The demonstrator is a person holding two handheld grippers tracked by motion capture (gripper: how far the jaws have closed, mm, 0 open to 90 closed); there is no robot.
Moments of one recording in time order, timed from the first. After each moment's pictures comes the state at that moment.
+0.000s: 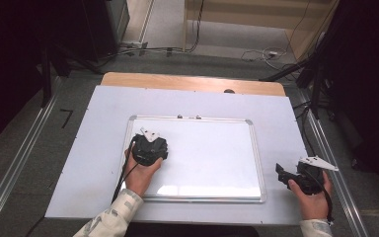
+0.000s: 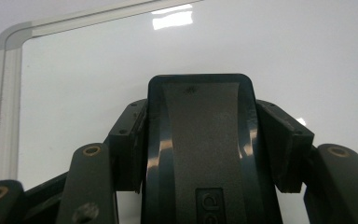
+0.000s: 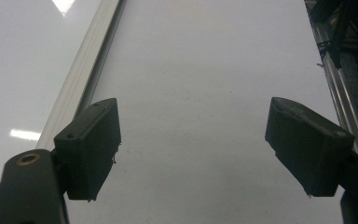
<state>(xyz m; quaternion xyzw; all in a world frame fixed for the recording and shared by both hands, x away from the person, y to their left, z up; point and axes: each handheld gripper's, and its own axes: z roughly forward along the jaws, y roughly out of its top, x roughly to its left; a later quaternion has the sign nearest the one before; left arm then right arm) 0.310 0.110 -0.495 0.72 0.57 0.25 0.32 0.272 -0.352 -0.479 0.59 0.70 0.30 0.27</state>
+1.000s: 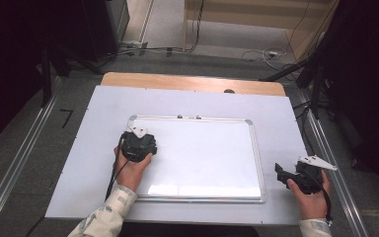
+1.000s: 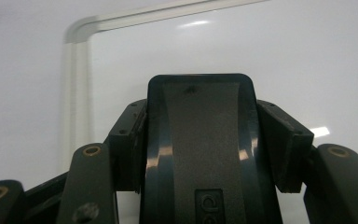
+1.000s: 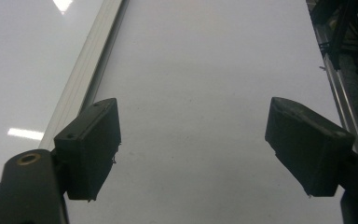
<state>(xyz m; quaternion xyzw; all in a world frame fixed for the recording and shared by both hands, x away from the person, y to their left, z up) 0.316 0.126 -0.496 0.70 0.59 0.27 0.30 0.273 -0.349 -0.478 0.59 0.70 0.30 0.27</state>
